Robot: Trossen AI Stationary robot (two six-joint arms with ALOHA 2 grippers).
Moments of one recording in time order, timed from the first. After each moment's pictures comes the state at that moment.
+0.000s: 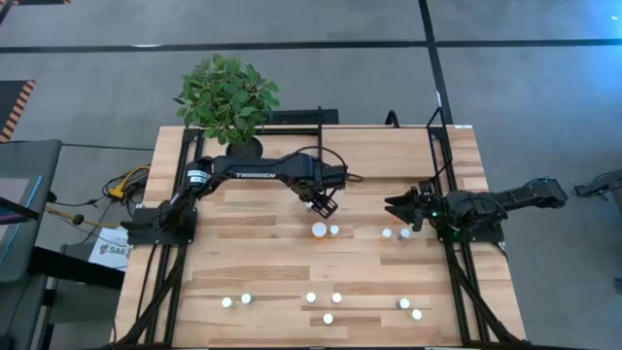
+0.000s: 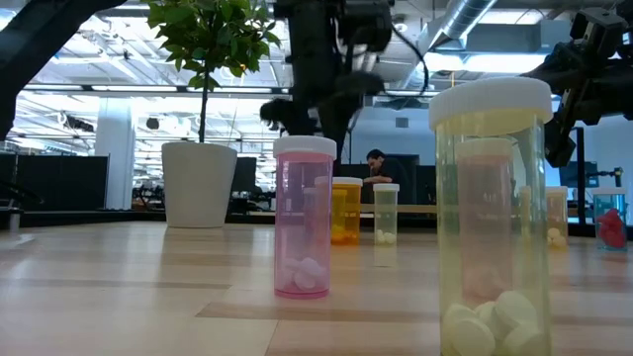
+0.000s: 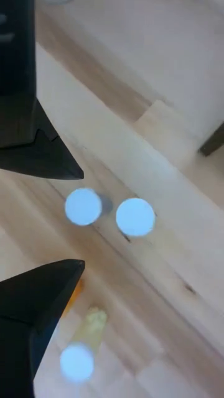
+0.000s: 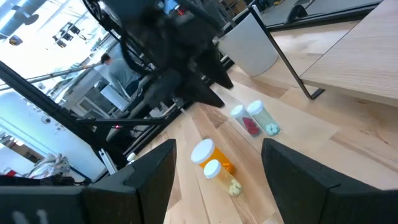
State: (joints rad) left arm 0.10 2.14 1.96 -1.21 -0.09 -0.67; right arm 0.19 0.16 0.00 0.08 0.36 0.76
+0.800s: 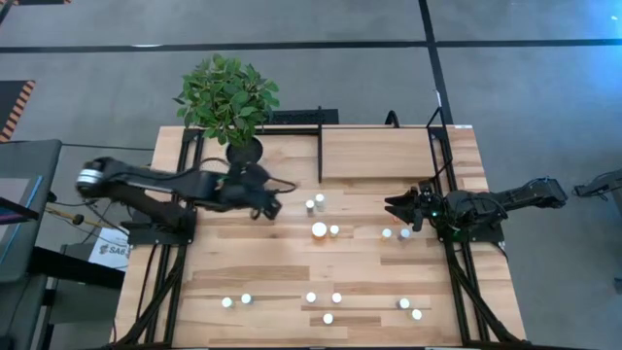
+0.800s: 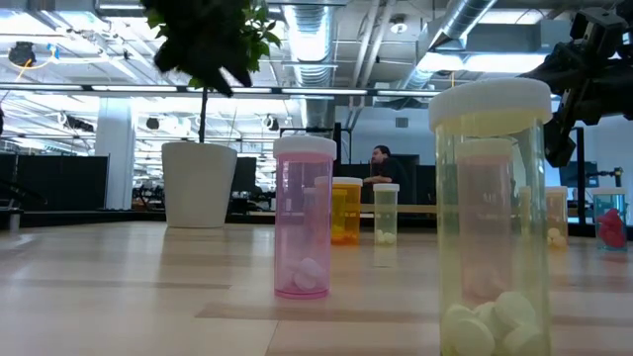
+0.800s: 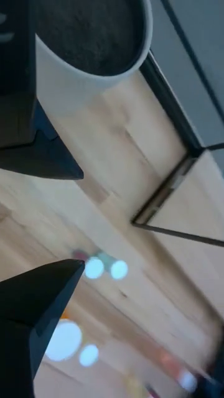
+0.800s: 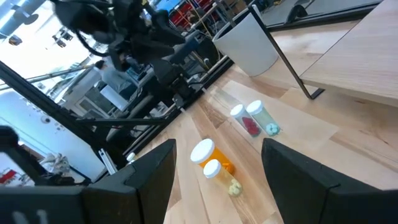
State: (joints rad) left arm -0.09 1.22 0.97 -0.62 -0.59 -0.70; right arm 0.19 0.16 0.00 0.09 0.36 0.76
